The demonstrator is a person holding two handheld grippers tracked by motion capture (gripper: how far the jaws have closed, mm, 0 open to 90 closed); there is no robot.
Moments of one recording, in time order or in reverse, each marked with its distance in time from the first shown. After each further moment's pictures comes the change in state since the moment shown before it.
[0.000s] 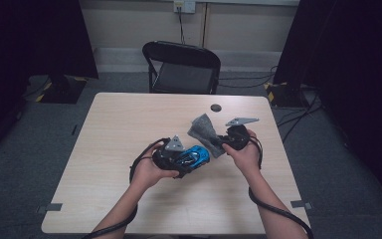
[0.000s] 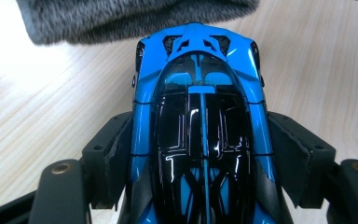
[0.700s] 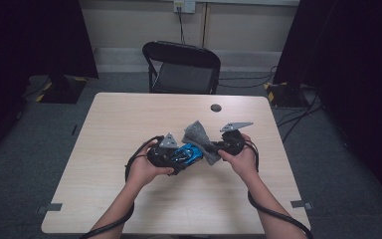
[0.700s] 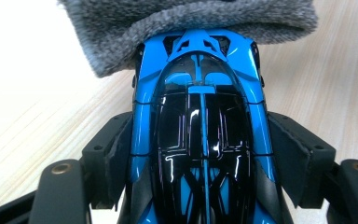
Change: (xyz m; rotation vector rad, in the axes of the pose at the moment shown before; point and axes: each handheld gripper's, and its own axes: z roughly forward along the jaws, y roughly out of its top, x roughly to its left) left arm 0.015 -0.009 -0.007 0.013 0.049 -0.031; right arm 0.012 -0.008 0.007 0.036 0.102 -0.039
